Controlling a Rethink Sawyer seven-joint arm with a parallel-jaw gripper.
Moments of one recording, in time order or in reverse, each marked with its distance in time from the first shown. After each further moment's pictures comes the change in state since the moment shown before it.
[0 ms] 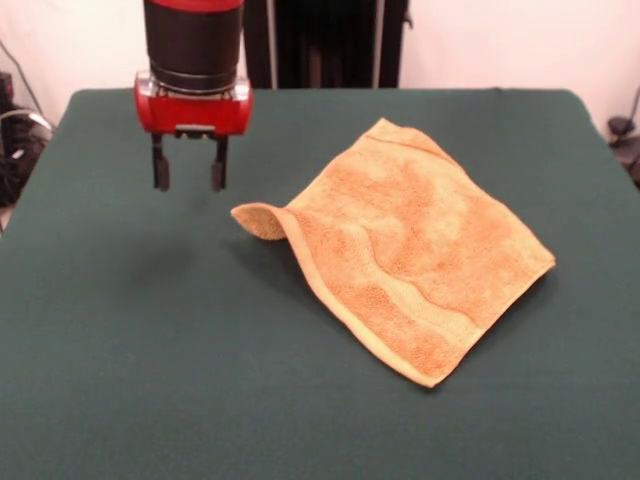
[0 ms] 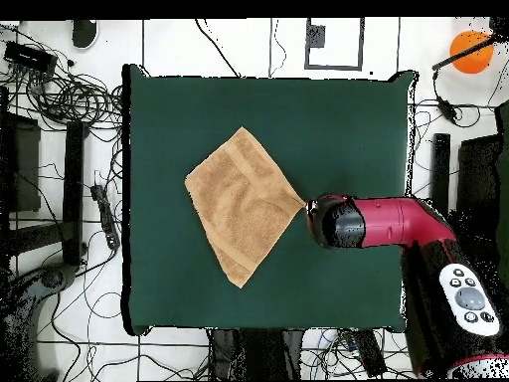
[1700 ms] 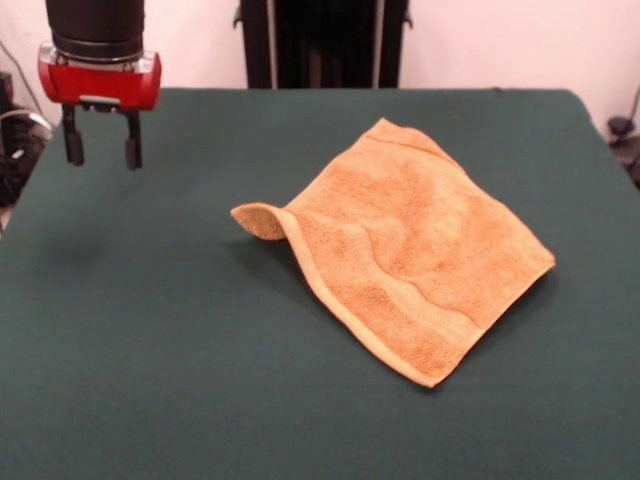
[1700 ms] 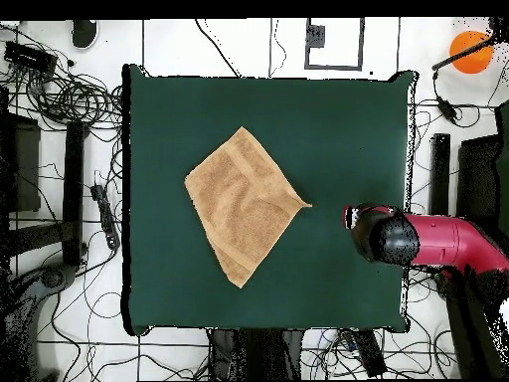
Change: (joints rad) arm -0.185 -0.046 0.074 0.031 -0.038 0.000 0.000
